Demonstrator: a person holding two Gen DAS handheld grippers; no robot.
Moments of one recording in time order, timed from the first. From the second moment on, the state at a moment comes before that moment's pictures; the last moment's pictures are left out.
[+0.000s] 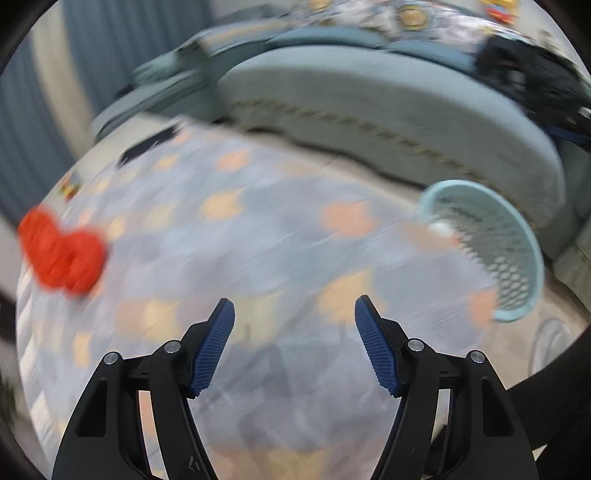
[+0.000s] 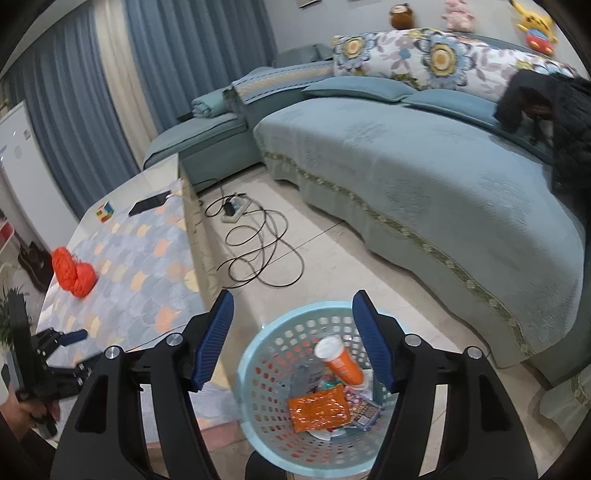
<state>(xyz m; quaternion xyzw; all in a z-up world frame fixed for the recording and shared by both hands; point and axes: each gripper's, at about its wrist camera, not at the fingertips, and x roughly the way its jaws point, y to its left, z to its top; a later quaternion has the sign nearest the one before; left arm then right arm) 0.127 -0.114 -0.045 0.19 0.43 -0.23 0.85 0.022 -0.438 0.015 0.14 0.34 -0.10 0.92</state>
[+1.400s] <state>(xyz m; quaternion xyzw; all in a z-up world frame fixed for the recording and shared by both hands) 0.237 0.016 -0.053 0.16 0.37 -0.13 0.91 0.137 -0.195 0.021 0.02 0.36 0.03 0.93</state>
